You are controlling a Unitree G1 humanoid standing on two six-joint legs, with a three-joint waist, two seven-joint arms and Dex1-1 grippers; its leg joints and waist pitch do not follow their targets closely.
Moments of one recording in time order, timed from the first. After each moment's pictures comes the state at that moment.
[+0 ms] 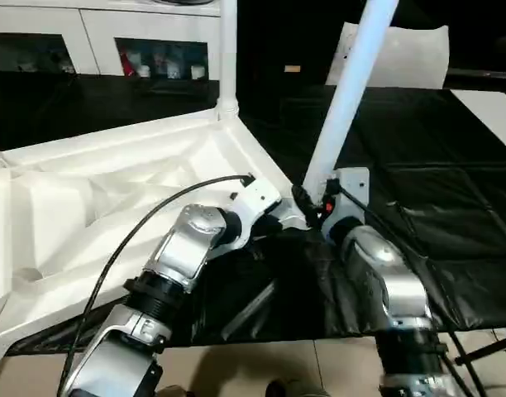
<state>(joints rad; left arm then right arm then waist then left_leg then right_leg) -0.61 0.13 -0.28 0.40 0.15 0.46 -0.79 -0.30 0.01 -0.04 0.10 0.10 0.38 0.32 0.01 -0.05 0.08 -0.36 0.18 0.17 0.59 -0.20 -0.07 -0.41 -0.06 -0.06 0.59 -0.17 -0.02</state>
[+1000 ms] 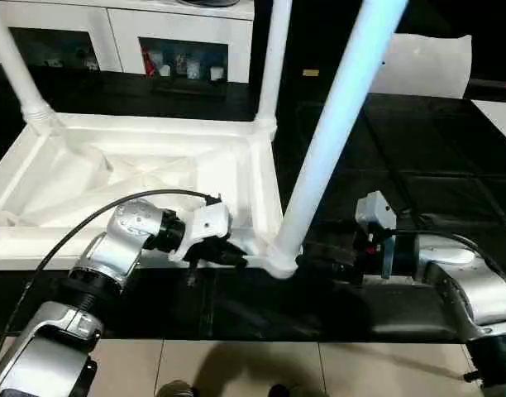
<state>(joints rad) -0.60 0.44 -0.33 0.55 0.02 -0.06 -1.41 -0.29 -0.48 0.11 0.09 0.28 0.32 1.16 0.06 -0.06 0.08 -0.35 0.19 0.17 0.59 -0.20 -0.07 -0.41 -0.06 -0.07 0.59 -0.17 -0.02</state>
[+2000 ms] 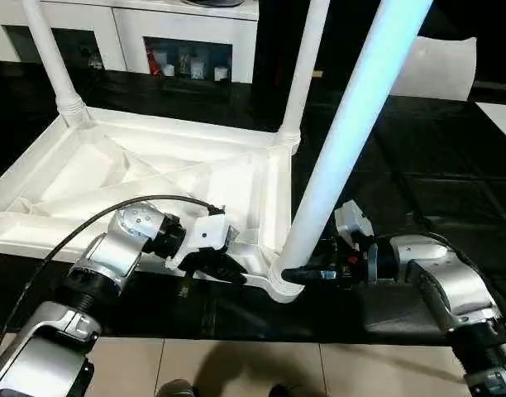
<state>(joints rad) -0.59 0.44 -0.35 0.52 -0.01 -0.04 -1.48 -0.33 -0.44 0.18 0.16 0.32 0.33 1.27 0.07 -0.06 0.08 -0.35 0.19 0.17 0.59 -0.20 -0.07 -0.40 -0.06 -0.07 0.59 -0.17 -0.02</state>
